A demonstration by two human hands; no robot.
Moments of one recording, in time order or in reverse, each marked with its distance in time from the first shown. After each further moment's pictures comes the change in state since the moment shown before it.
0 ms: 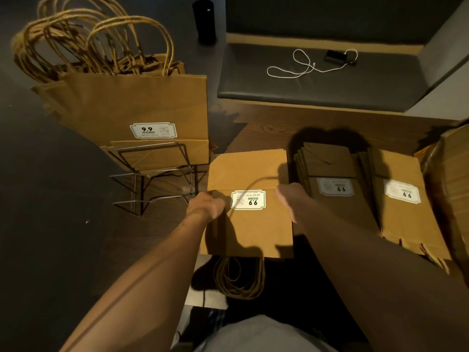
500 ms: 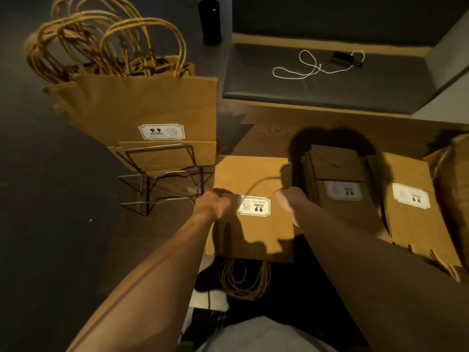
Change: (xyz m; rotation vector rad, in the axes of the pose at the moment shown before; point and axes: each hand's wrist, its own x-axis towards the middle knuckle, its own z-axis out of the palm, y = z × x) left_hand 0.008 0.001 -0.011 0.021 -0.033 0.148; right_hand 0.001 -0.009 0.014 -0.144 -0.002 -0.019
